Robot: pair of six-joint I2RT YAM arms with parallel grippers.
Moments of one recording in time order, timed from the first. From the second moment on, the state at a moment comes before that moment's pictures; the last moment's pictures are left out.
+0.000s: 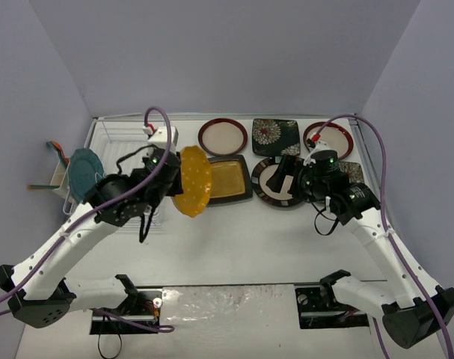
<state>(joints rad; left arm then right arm) -0.87 1.16 1.48 -1.02 -0.54 -0.59 0.40 1.03 1.05 -0.67 -0.08 0.59</state>
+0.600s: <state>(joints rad) -0.04 1.24 1.61 -0.89 -0.37 0.31 0.40 1.17 1.07 -0.64 -0.16 0.44</state>
